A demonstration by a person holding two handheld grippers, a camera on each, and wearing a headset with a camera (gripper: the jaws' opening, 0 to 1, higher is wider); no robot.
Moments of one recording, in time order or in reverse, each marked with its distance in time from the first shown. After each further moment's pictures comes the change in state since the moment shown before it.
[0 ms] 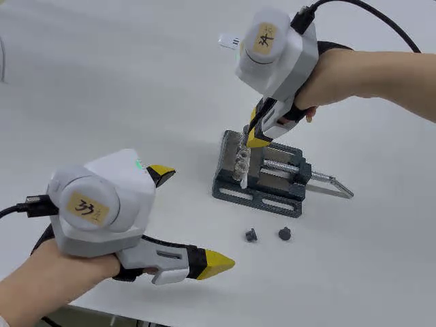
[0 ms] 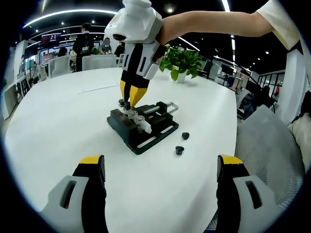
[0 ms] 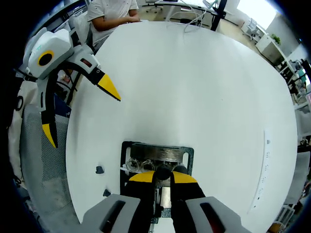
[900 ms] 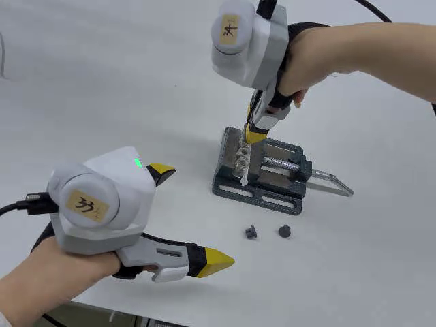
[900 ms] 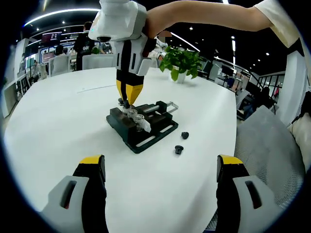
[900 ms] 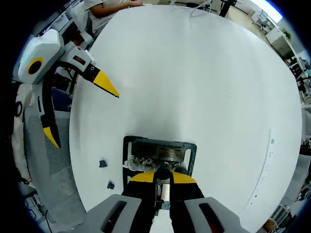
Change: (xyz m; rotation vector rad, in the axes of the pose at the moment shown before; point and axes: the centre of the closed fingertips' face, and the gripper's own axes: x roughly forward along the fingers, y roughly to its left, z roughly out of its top) left arm 0.002 -0.002 -0.001 -0.011 -0.003 -0.004; right arm 0.000 -0.001 0.001 -0.002 0.180 0.055
